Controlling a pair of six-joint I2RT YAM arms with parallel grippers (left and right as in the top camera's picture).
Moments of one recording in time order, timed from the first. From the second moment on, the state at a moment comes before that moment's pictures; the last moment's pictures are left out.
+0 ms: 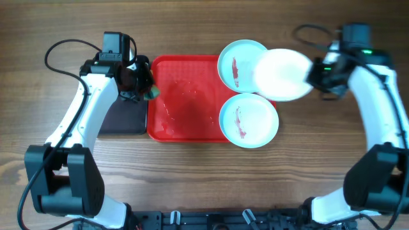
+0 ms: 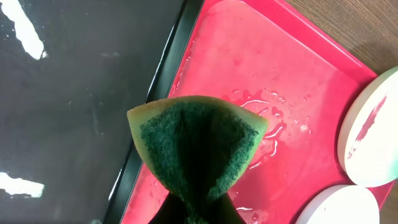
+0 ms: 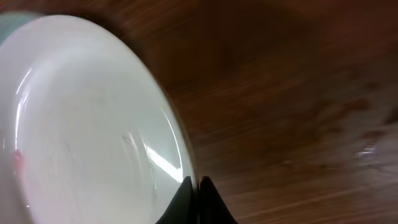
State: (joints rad) left arm -0.08 1.71 1.27 -0.76 0.20 -0.54; right arm -0.17 1.70 1.40 -0.97 -0.13 0.33
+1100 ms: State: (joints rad) left arm -0.08 1.71 1.27 -0.77 0.20 -0.54; right arm -0.42 1.78 1.25 -0.93 -0.23 0.30
